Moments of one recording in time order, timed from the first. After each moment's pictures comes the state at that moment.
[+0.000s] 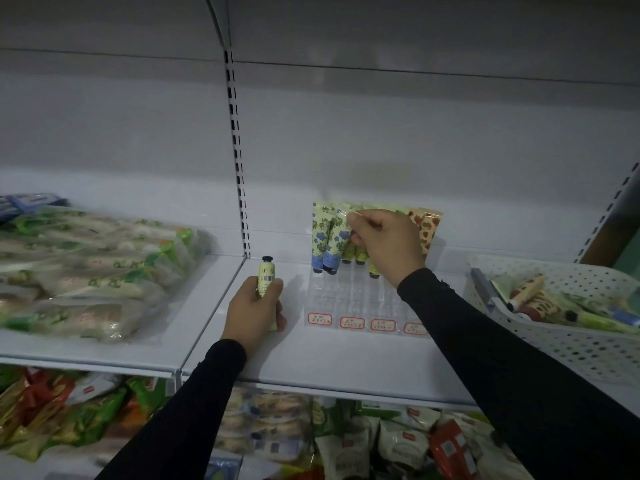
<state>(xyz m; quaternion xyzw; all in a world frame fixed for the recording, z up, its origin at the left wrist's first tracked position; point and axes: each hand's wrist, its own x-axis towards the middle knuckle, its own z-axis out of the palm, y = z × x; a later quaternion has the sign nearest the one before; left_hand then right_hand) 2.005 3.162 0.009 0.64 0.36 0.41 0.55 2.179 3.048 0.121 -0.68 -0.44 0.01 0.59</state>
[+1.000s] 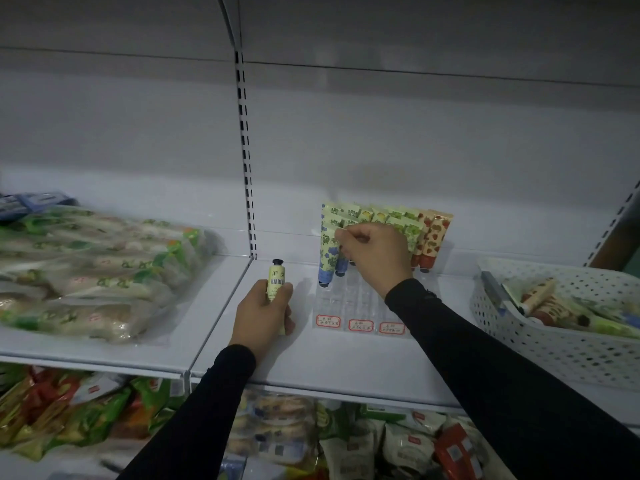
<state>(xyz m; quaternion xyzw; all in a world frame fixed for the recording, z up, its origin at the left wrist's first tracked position) 2.004 3.159 0.008 0.65 0.36 0.40 0.53 2.162 3.067 0.107 -0.71 -0.46 -0.03 0.54</state>
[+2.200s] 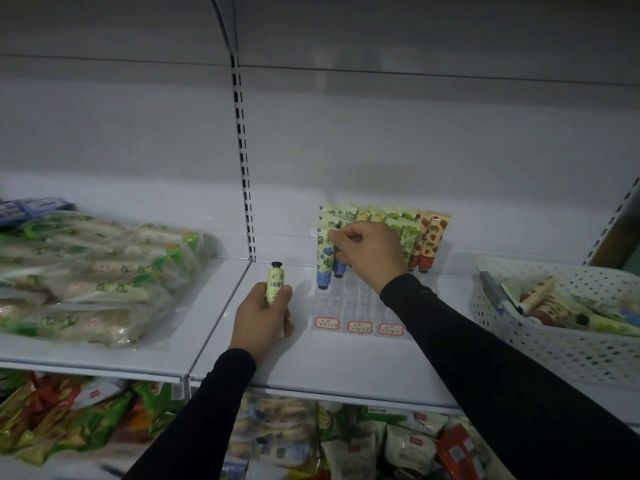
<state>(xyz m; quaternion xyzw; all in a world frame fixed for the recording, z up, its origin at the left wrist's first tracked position) 2.001 3.150 0.016 0.65 0.37 0.39 0.53 2.167 3.076 0.108 -0.71 -0.47 0.01 0.52</state>
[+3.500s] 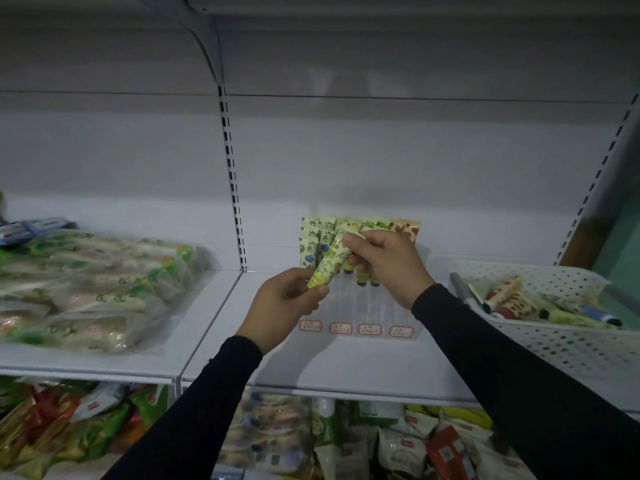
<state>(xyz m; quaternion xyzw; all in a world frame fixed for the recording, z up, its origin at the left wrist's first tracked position) 2.014 3.100 0.077 0.73 0.20 0.36 0.54 2.175 3.005 0.131 -0.61 -0.43 0.20 0.64</state>
